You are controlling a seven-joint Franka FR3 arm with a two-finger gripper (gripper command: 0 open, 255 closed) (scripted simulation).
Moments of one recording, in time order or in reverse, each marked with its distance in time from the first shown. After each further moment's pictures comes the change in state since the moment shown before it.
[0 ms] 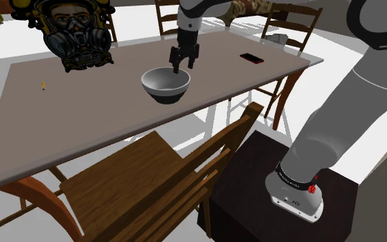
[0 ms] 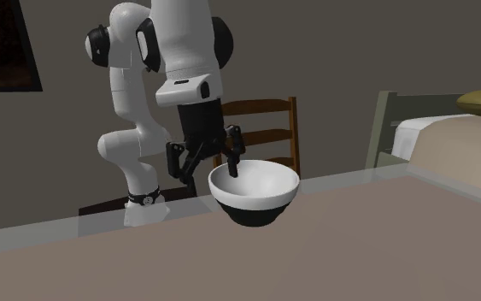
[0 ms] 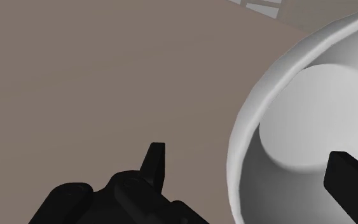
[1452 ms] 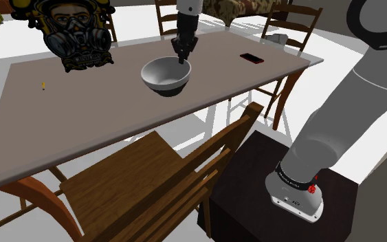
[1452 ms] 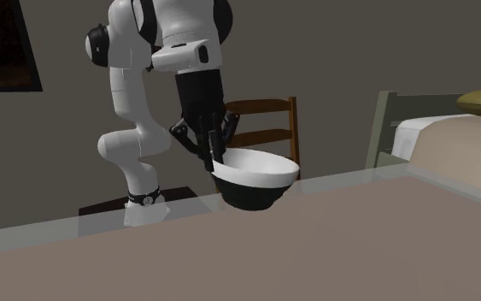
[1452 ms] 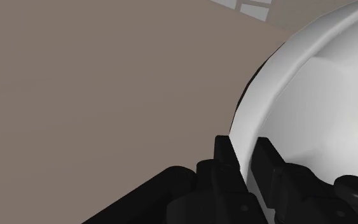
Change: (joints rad) arm -0.001 -0.001 -0.002 0.121 -0.005 -0.121 0.013
